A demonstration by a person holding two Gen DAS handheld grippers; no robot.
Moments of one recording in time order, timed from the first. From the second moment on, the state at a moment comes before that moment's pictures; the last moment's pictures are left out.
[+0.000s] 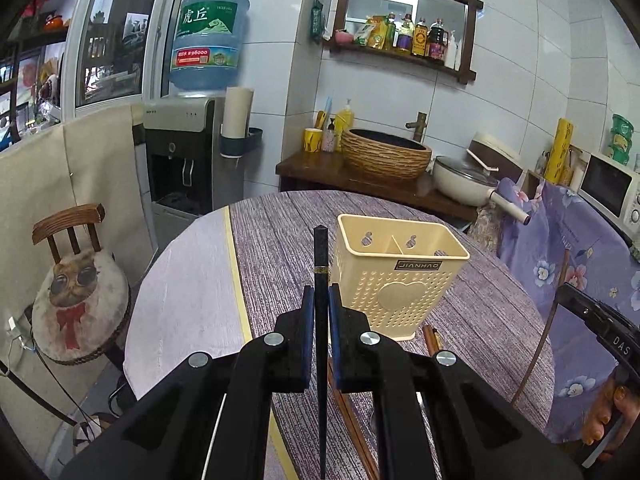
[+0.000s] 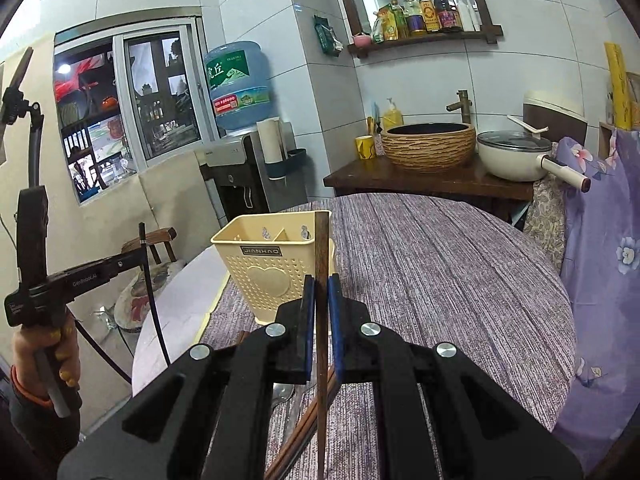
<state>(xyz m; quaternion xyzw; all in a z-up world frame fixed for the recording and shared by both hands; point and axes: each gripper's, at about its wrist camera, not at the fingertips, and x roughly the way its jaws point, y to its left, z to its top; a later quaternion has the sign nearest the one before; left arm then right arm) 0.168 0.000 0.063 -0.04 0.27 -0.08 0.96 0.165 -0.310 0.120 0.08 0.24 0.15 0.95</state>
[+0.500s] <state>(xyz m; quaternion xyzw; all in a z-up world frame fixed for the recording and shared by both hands) 0.158 0.012 0.086 -0.05 0.23 -0.07 0.97 0.165 -0.313 0.143 0.08 0.22 0.17 0.96</state>
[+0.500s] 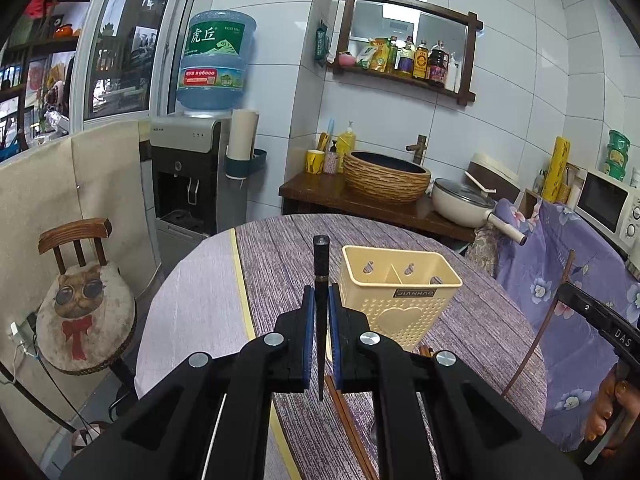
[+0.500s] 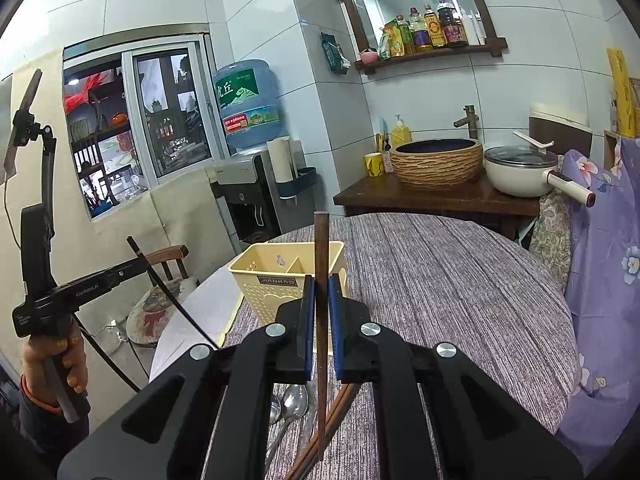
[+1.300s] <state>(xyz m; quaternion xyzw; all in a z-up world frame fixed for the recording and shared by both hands) 0.197 -0.001 0.208 -0.06 0.16 -0.12 0.98 0.236 -0.301 0.238 0.12 0.17 0.20 0.96</state>
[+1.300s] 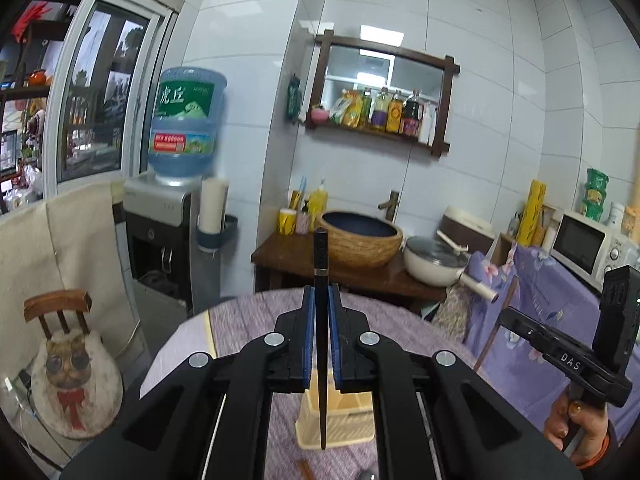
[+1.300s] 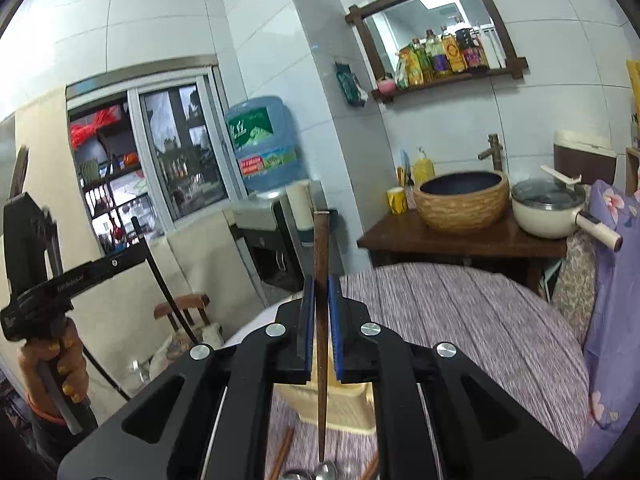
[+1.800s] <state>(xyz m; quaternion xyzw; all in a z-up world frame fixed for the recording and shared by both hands) 0.266 -0.041 0.168 -0.06 0.18 -0.10 0.98 0.298 -0.275 0.223 0.10 0.13 0.14 0.98</state>
